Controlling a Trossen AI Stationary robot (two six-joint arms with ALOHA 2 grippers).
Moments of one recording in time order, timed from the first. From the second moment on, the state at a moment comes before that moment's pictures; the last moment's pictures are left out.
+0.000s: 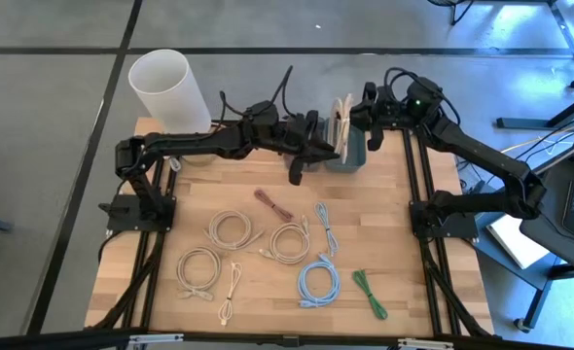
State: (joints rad) left arm 0.26 1.74 1.48 0.35 0.48 -0.11; right arm -0.68 1.13 0.99 0.13 -0.68 0.15
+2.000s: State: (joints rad) left arm 0.36 1.75 1.48 0.46 0.61 -0.16; right arm -0.52 1.00 1.44 -0.79 -0.53 0.10
